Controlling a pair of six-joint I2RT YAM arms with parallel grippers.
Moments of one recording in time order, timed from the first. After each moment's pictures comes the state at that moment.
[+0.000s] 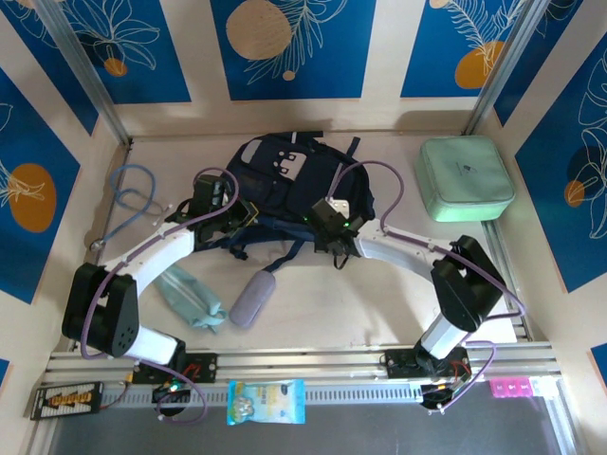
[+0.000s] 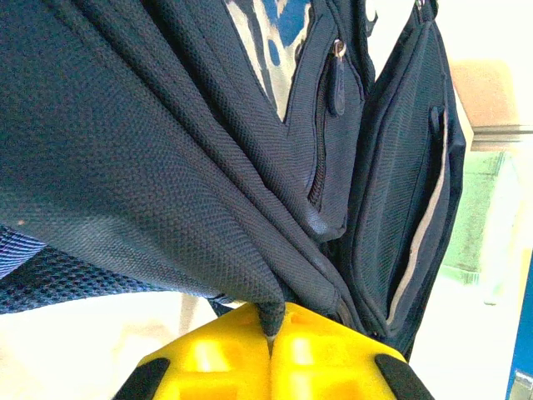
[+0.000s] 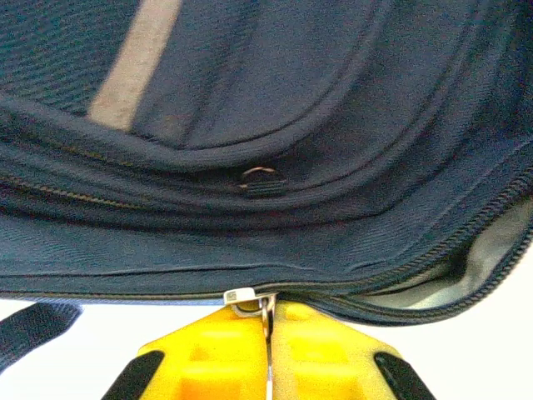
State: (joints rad) left arm -0.35 1.44 0.92 -0.20 0.29 -1.05; right arm 0.76 1.61 1.08 -0.62 0.35 0.75
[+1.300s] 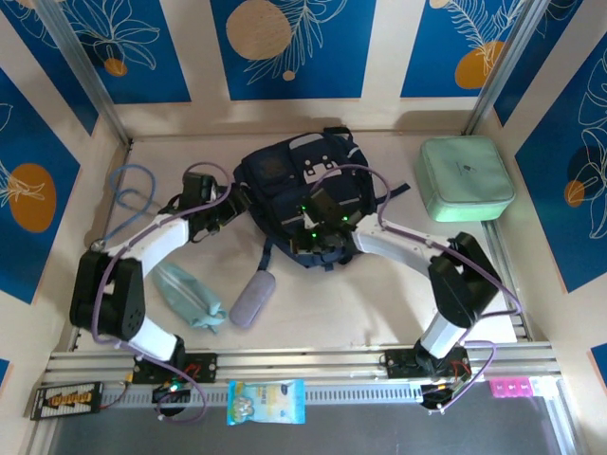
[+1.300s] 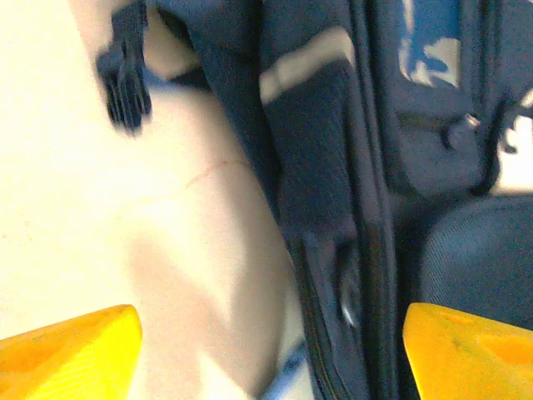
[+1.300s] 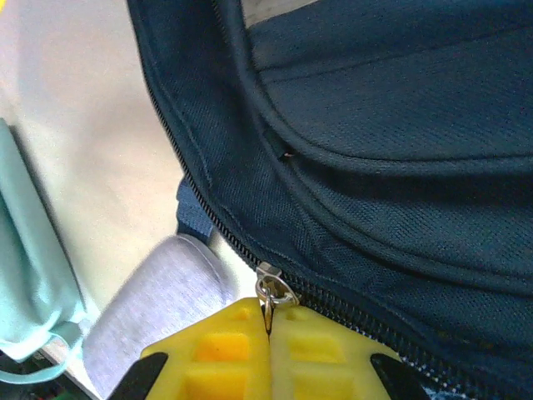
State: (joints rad) left arm -0.23 1.51 0.93 -0.24 0.22 -0.79; right arm 0.76 1.68 1.17 -0.50 -0.23 0.67
